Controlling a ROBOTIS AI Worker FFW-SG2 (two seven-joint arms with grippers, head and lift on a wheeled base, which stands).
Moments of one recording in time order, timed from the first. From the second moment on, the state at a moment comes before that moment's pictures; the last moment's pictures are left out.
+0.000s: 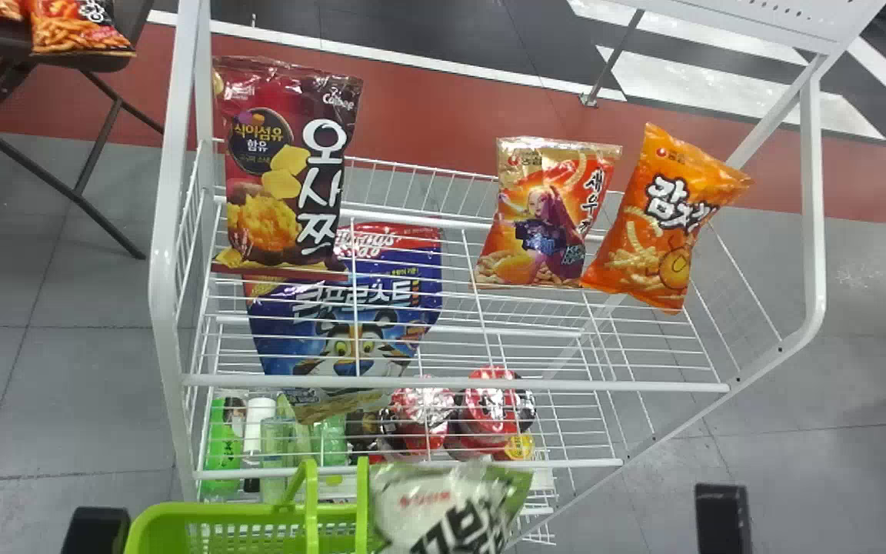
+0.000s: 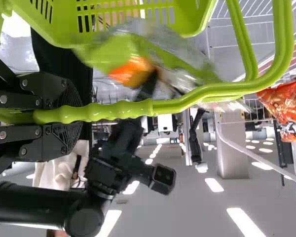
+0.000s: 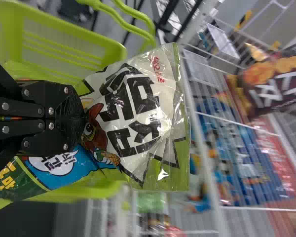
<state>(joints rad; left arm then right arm) 0.50 0.07 -0.03 -2.17 0.87 1.57 -0.67 0.91 0.00 -0.47 -2.64 -0.41 1.39 0.75</state>
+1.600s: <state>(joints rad) 0.55 0.09 -0.04 -2.21 0.87 1.57 -0.69 0.44 0.00 -0.44 -2.23 -0.24 0.44 0.56</state>
